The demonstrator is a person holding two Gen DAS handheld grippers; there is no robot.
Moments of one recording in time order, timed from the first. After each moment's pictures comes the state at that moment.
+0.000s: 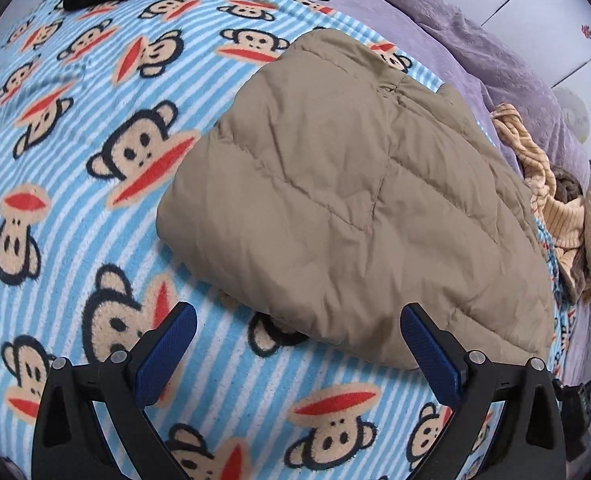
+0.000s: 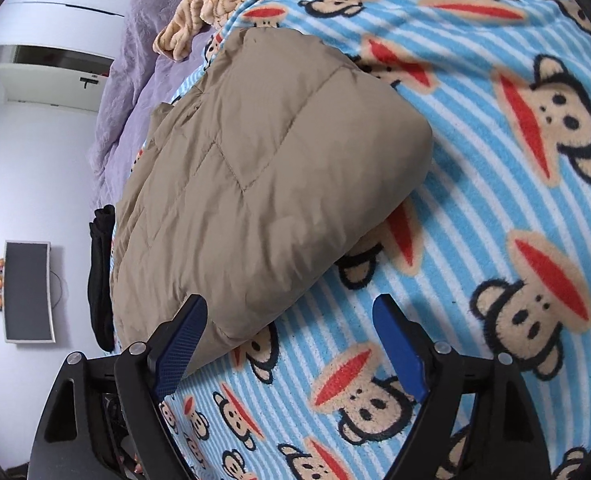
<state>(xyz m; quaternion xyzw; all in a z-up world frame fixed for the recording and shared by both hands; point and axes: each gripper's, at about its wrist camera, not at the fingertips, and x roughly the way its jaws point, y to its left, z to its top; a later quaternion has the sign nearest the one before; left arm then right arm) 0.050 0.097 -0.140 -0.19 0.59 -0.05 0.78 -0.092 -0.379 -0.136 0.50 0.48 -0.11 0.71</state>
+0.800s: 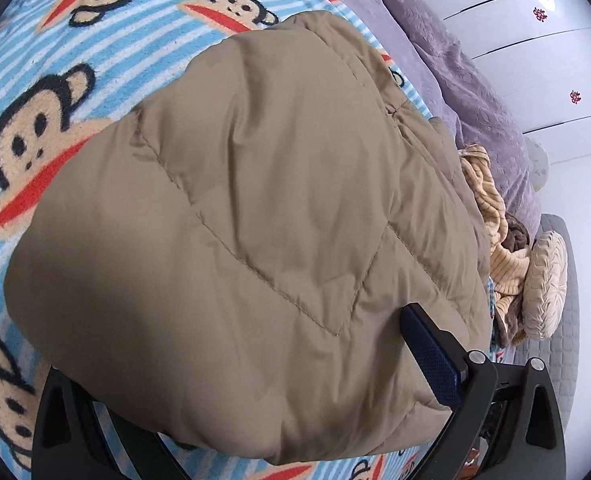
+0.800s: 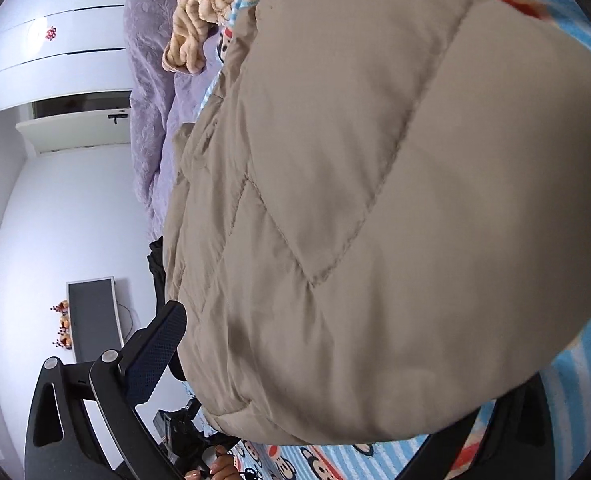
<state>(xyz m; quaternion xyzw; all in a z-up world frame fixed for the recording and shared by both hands) 0.112 0.097 -0.188 -0.32 0.58 -0.11 0.74 -0.022 -0.378 -0.181 0.61 0.42 -0.05 0.67</state>
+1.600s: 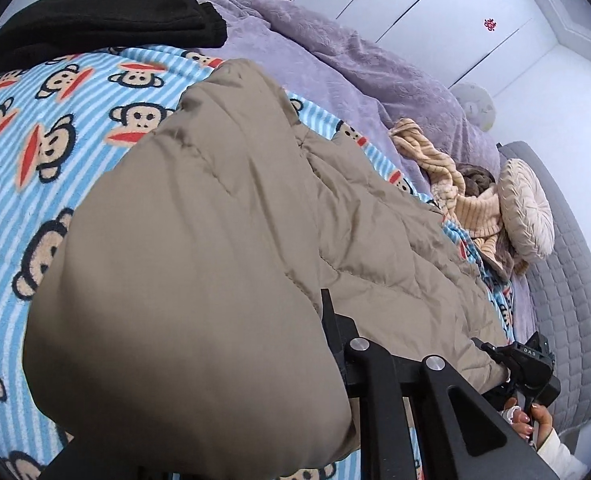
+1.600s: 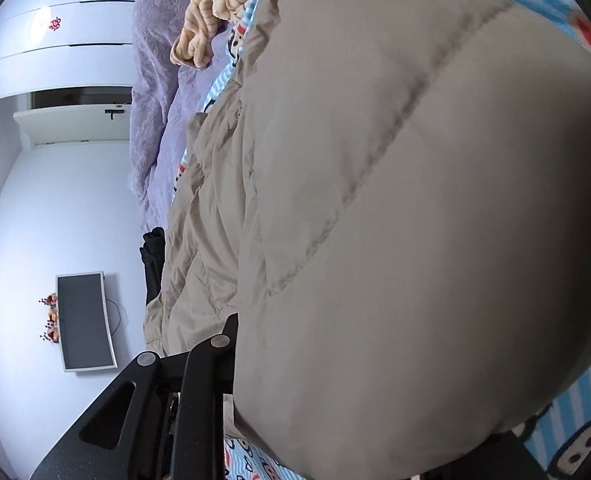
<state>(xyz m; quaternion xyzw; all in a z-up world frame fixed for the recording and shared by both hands) 0.089 0.096 -0.103 -0.19 0.50 -0.22 0.81 -0.044 -0.353 -0.151 0.59 0.42 -0.06 0.69</state>
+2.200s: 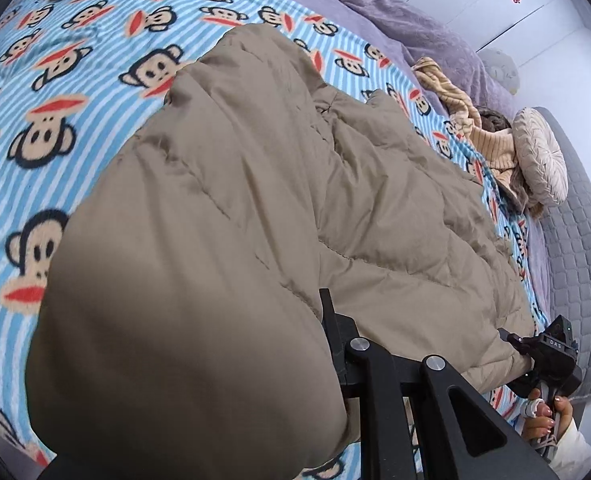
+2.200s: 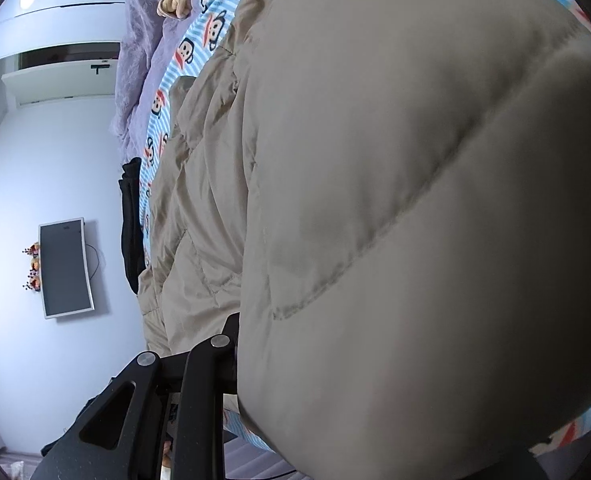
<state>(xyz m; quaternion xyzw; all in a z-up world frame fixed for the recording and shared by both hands) -0.079 0.135 -0.130 -0.16 0.58 -0.17 0.78 -0.182 -0.317 -0.144 0.56 0.50 -0.03 0.66</state>
